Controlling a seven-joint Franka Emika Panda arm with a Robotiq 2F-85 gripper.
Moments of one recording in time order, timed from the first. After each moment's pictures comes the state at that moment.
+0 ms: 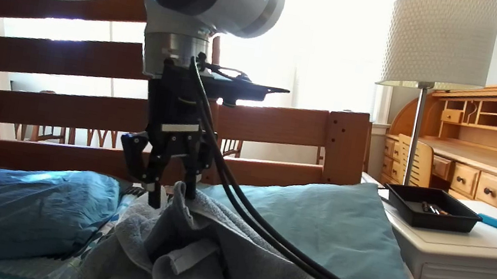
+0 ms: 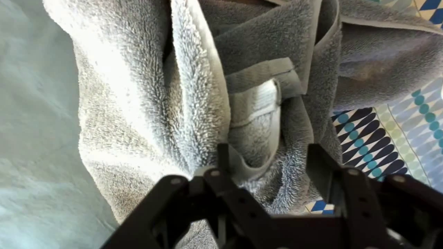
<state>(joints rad) 1.07 1.32 0.03 -0.44 -0.04 1.78 0.31</state>
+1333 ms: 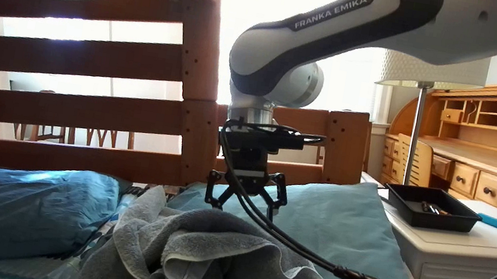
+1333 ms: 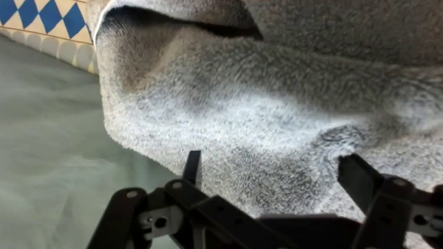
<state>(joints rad) 0.83 1.44 0.09 -0.46 0.08 1.72 0.77</state>
